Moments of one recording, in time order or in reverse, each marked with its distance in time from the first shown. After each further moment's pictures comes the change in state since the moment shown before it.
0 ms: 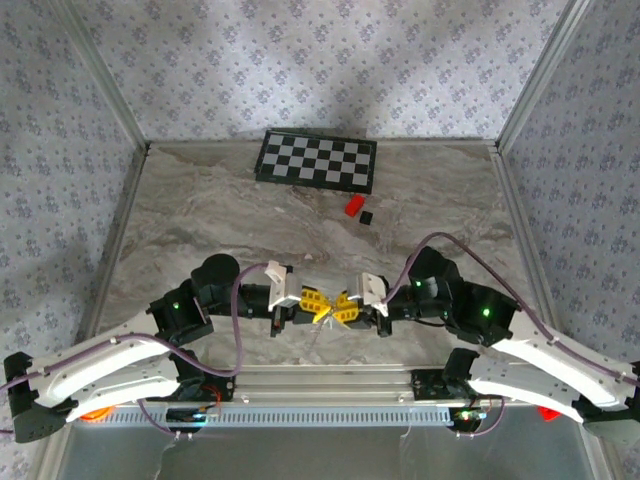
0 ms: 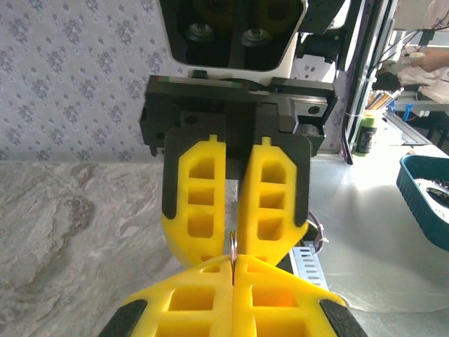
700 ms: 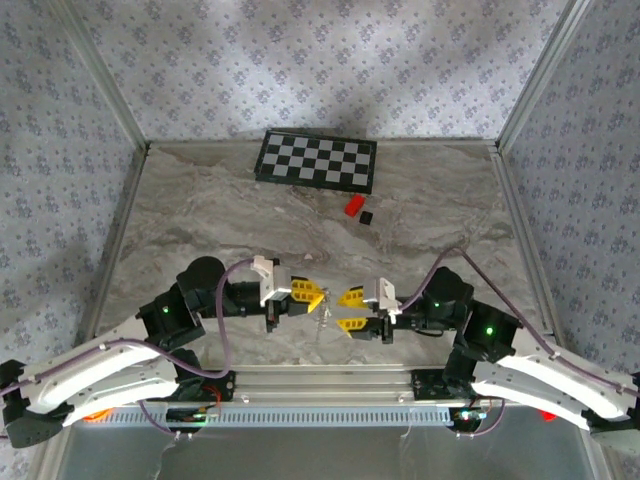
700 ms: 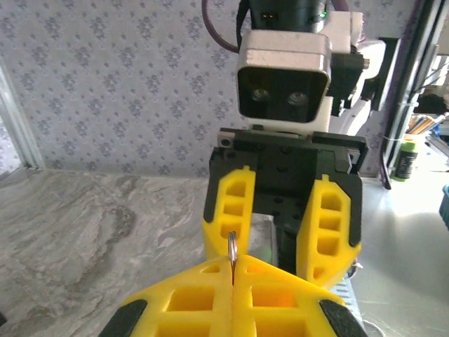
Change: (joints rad) left arm 0.000 -0.068 -0.006 0.009 -0.127 -0.026; right arm 0.031 -0.135 -0.220 0.283 0.058 0.160
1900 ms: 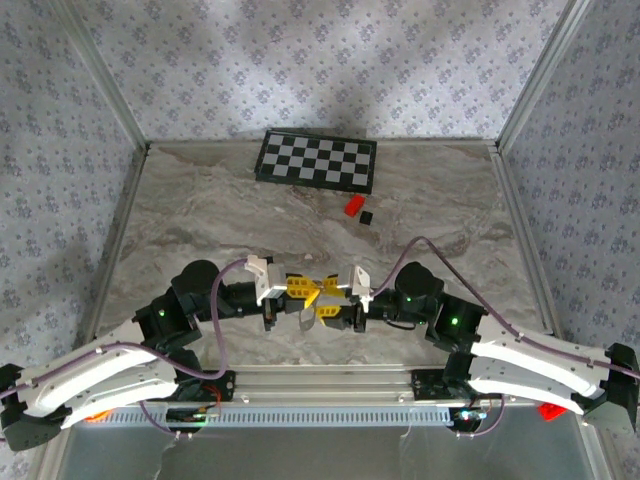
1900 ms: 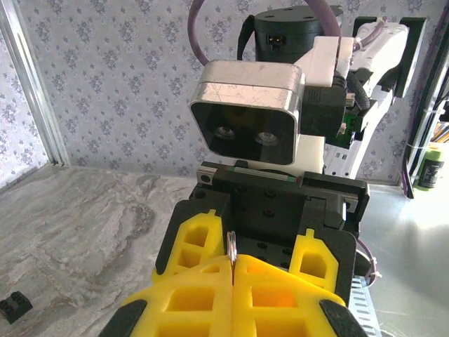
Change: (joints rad) left arm 0.000 -0.034 -0.023 0.006 -0.062 -0.011; right arm 0.035 0.188 -0.019 0.267 0.108 0.067
